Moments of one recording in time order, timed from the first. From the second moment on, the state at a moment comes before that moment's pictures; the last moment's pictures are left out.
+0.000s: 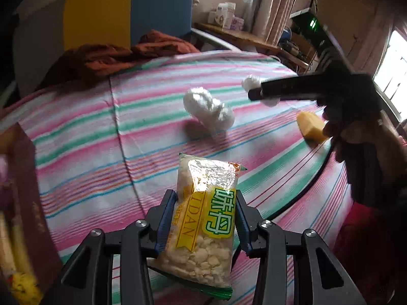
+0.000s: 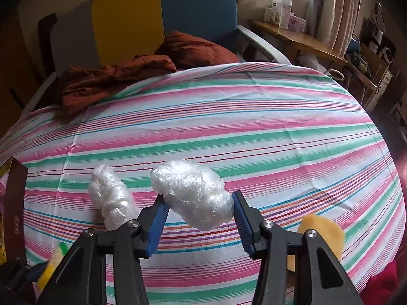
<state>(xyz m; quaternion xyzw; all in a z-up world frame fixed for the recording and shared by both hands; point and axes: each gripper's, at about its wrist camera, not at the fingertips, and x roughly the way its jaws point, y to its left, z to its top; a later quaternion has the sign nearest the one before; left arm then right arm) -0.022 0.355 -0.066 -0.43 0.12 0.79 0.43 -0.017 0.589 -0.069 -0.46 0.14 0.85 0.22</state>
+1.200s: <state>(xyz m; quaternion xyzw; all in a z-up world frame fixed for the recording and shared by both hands) -0.073 0.094 -0.003 -0.39 -0.03 0.90 0.20 -0.056 0.321 -0.006 -0.41 0.13 0.90 -0.07</state>
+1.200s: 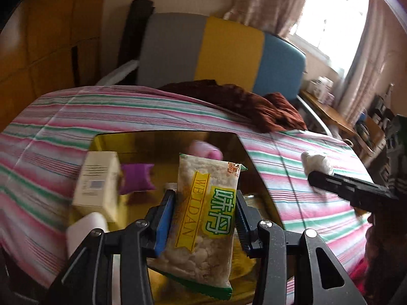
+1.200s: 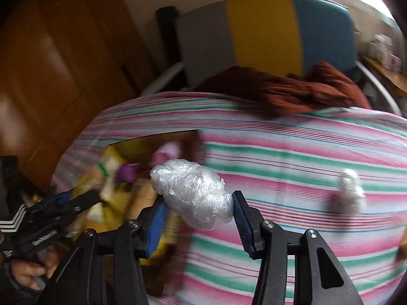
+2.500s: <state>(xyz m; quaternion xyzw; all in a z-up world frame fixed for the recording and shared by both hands) -0.087 0.057 -0.016 -0.39 -0.04 0.91 0.14 -0.124 0.249 -0.030 -0.45 0.10 0.88 -0.07</state>
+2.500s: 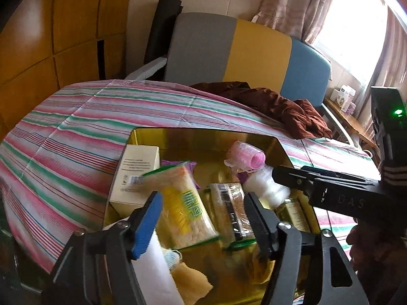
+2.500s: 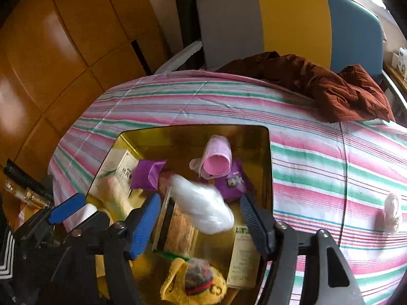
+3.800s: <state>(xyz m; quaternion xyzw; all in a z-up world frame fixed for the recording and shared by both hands) -0.046 0.073 0.003 -0.36 0.01 0.92 0.15 -0.036 0.267 -0.016 -0.41 0.06 0.91 0.01</state>
